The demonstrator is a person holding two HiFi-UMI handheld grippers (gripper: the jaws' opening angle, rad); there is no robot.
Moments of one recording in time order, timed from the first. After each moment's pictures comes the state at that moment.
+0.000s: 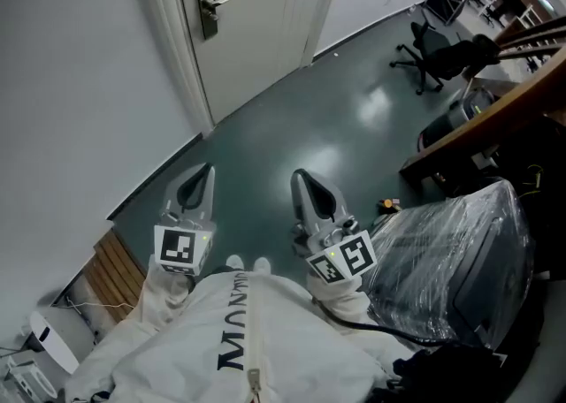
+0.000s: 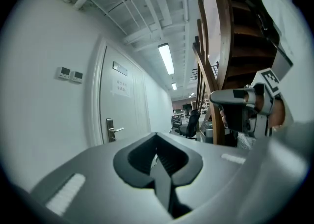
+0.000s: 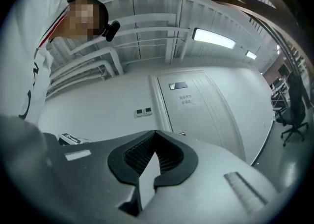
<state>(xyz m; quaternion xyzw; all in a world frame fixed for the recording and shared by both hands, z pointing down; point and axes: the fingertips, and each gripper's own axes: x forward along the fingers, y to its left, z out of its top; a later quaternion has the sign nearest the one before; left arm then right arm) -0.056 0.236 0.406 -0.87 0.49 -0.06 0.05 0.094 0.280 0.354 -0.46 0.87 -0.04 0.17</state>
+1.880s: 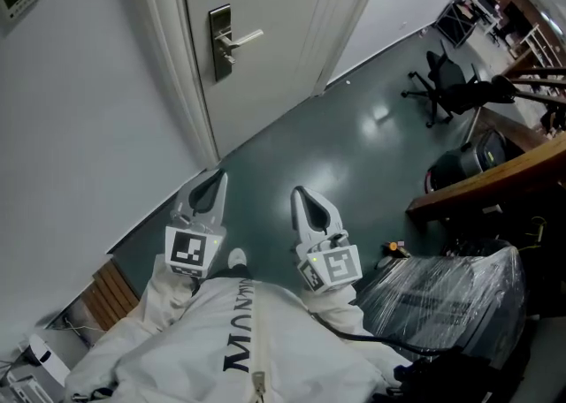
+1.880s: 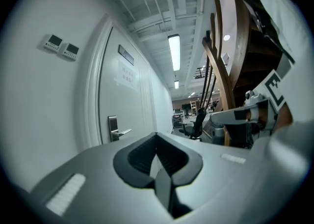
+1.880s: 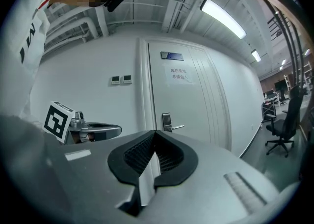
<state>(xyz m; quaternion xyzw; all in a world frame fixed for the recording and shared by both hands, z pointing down) -0.086 0.025 0.422 -0.88 0.47 -0.06 0.04 0.048 0.066 0.418 -0.52 0.85 -0.06 0.02</state>
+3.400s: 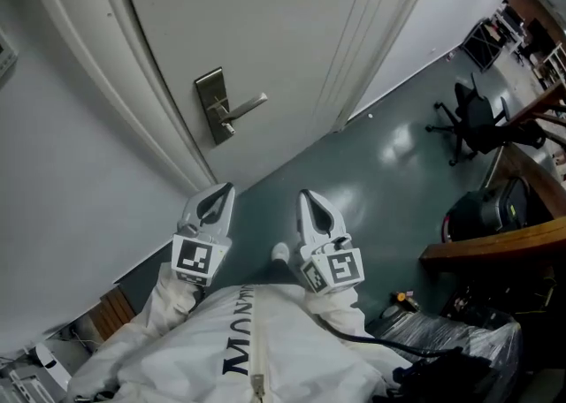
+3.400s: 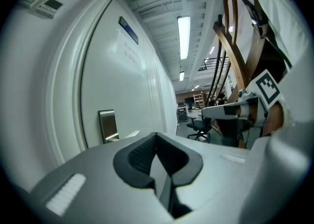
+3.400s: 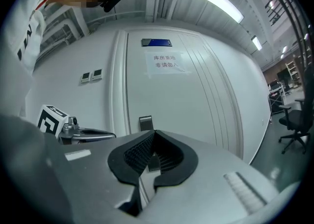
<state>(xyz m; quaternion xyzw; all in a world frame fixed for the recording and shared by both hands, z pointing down) -0.064 -0.179 0.441 -0.87 0.48 -0.09 0.03 0.073 -0.163 0.428 -0.50 0.86 -0.07 0.05</state>
